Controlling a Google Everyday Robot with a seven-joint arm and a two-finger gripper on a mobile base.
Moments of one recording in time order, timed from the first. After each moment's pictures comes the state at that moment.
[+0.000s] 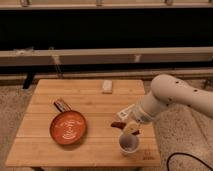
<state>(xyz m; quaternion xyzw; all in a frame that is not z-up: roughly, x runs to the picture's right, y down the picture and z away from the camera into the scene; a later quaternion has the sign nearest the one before) 0.090 0.160 0.623 -0.40 -0.18 0.21 0.88</state>
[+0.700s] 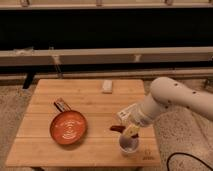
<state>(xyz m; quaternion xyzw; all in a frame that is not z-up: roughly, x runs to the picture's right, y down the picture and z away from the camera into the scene) 0.084 0.175 0.629 -0.41 -0.19 0.20 0.87</state>
